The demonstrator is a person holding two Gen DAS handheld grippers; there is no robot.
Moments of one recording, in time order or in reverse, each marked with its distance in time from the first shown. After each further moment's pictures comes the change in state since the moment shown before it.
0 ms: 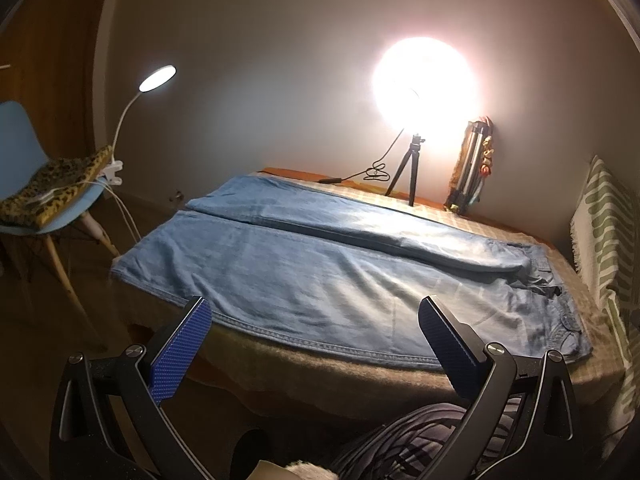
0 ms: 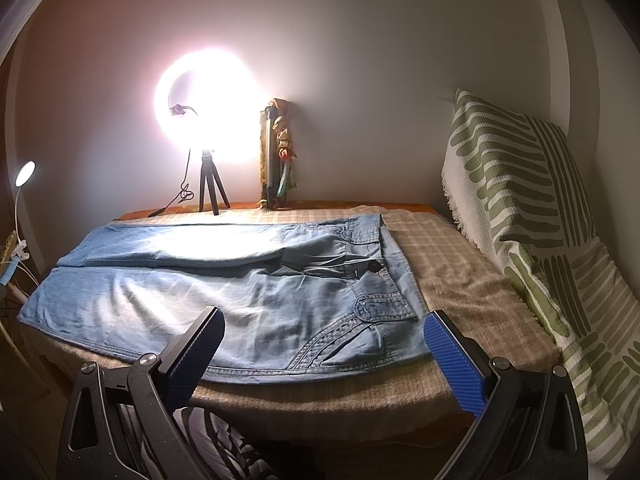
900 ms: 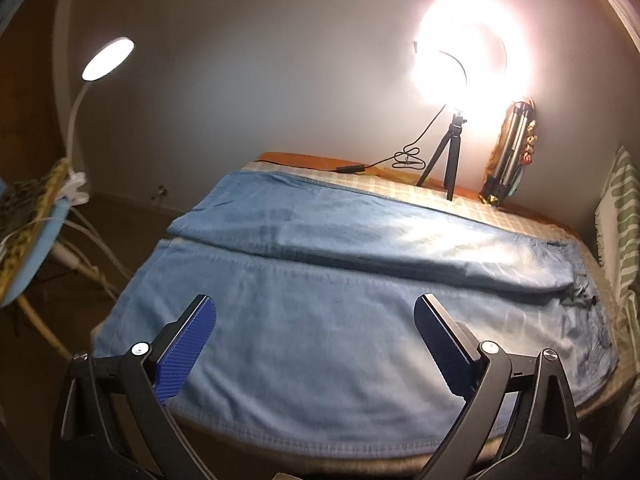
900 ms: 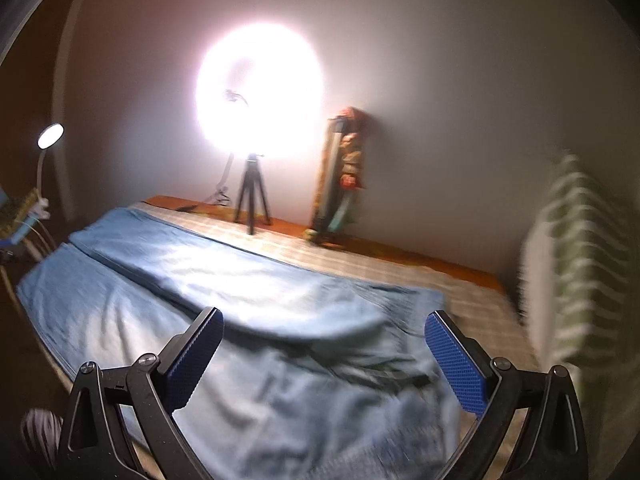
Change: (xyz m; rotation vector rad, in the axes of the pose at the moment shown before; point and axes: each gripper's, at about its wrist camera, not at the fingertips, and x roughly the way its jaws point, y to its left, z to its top) left arm 0.153 0.061 0.098 0.061 0.166 -0.059; right arm 0.154 0.041 0.136 -0.236 0.026 0.255
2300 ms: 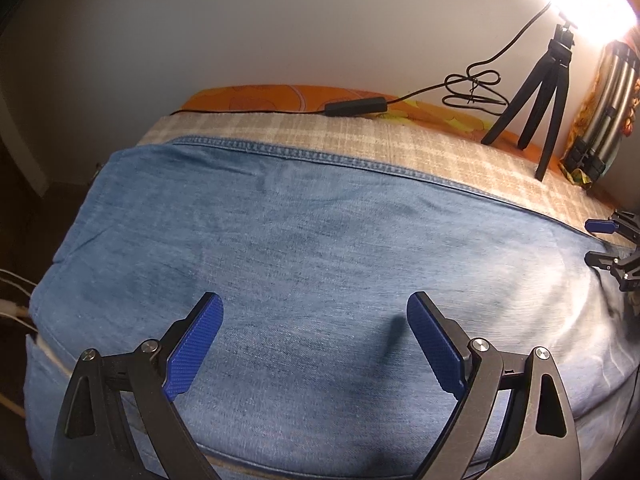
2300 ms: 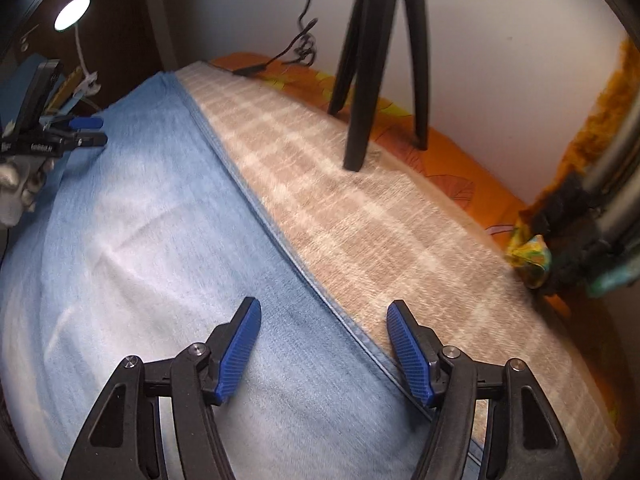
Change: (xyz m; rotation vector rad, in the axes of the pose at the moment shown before) left arm 0.286 -0.022 0.067 0.072 0.298 0.025; right arm 0.404 0.076 0.028 -0.384 0.420 0.494
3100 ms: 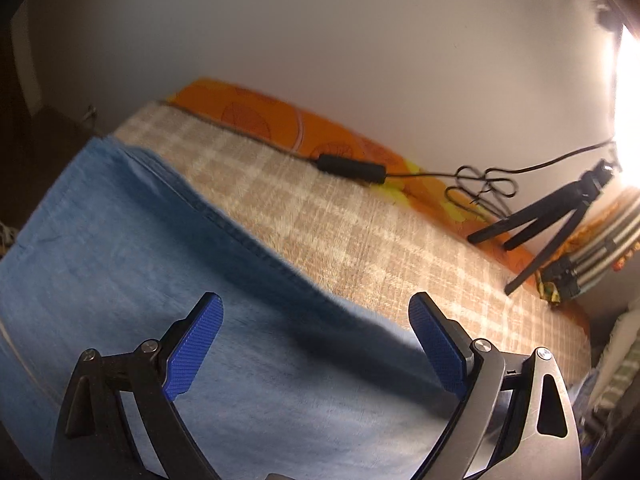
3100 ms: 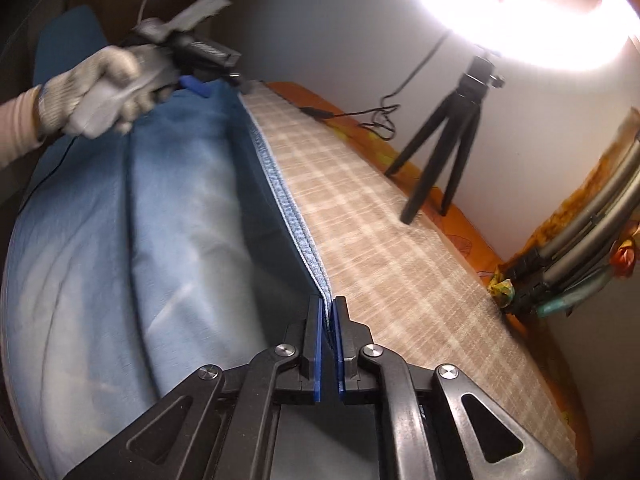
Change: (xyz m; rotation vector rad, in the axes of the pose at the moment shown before) left arm 0.019 -0.003 0.072 -0.320 0.054 -0.109; right arm -0.077 0.111 -0.022 -0.178 -0.116 -0.135
